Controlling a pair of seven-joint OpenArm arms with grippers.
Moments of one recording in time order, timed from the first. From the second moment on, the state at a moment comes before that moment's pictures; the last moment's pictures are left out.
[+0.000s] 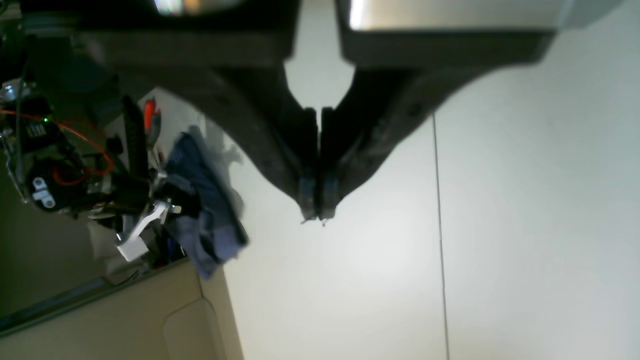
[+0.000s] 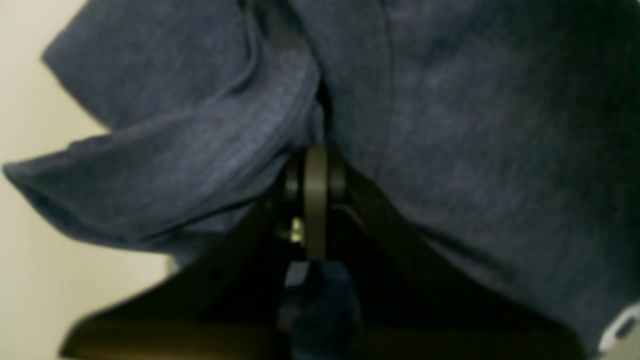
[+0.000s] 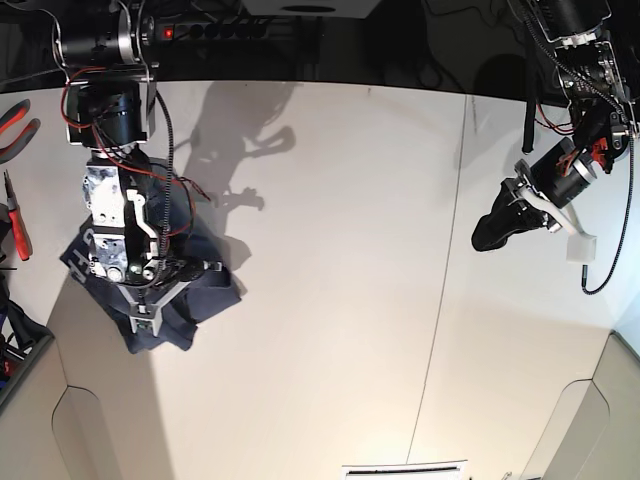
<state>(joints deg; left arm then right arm) 7.2 -9.1 -32.0 82.2 -60.9 -38.7 58.1 14.2 1.8 -1.3 62.3 3.0 -2.2 -55.0</state>
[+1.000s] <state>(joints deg) 7.2 -9.1 -32.0 82.2 -59.2 -38.7 58.1 19.0 13.6 -5.7 86.3 15.0 32.6 -62.9</state>
